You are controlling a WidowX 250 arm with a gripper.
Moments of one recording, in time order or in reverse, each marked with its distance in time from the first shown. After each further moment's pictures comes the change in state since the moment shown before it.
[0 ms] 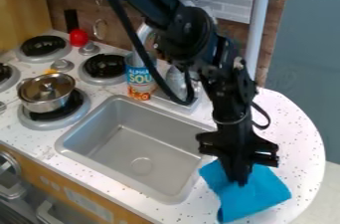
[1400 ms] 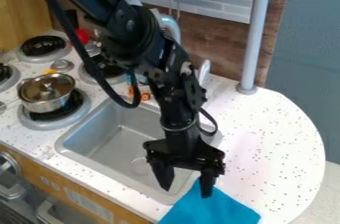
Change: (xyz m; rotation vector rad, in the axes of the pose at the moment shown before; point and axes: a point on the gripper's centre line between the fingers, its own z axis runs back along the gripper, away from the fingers) arm -0.032 0.077 0.020 0.118 0.042 0.117
